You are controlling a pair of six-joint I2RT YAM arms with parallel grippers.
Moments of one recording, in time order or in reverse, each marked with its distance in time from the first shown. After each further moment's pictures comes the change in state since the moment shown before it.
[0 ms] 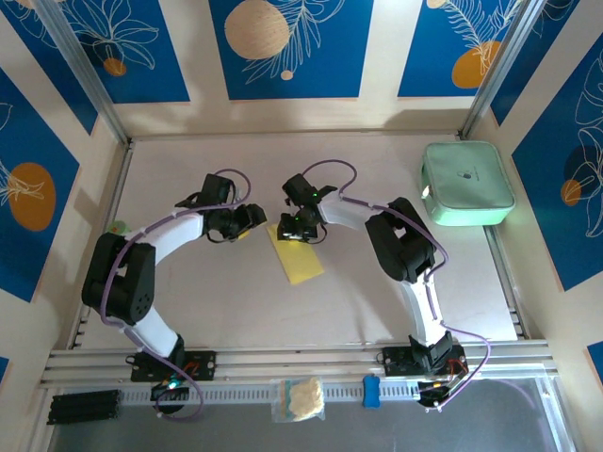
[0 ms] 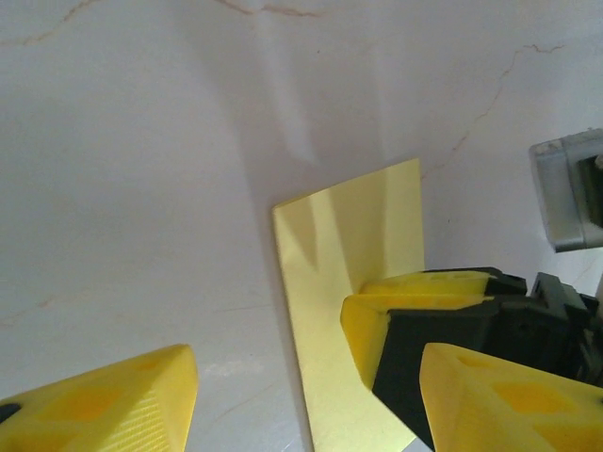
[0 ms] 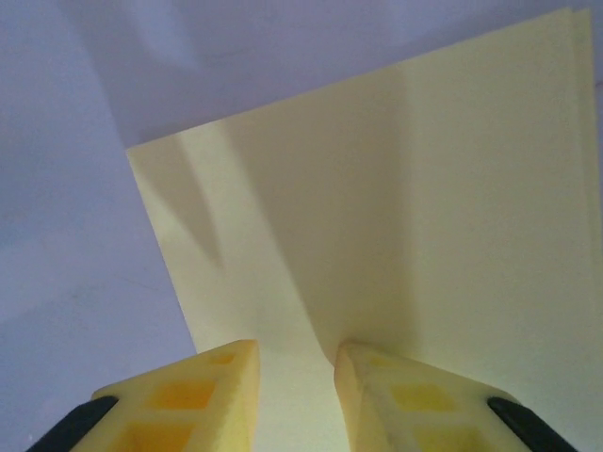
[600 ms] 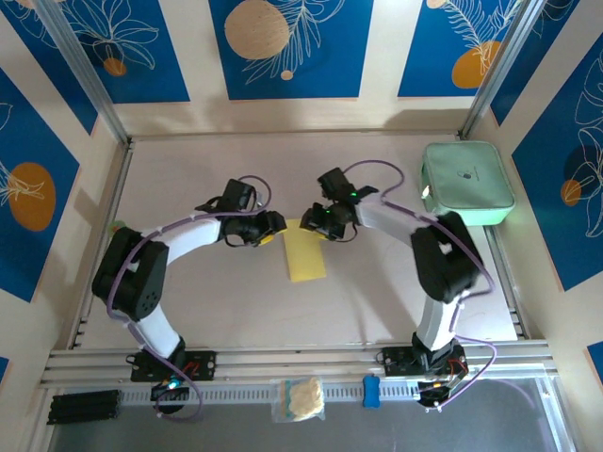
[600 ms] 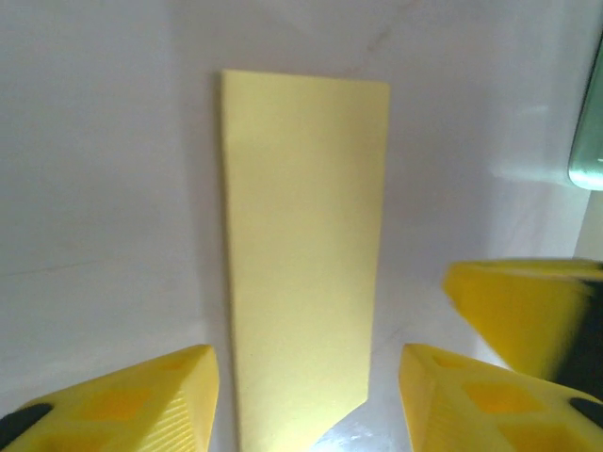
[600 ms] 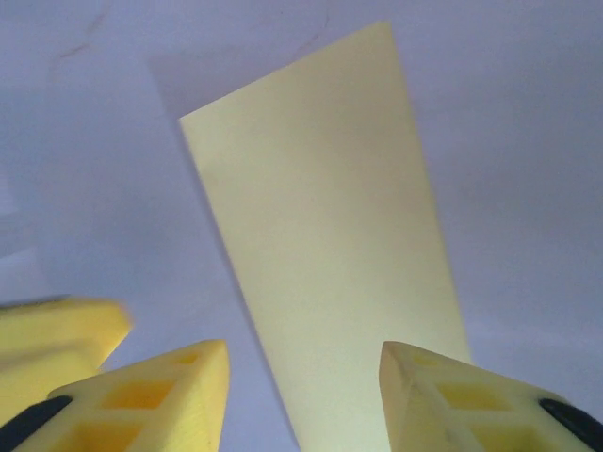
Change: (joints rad) left arm -0.155 0.072 0.021 0.100 0.080 -0.103; right arm -0.135 -0.373 -0.315 0.068 -0.034 0.182
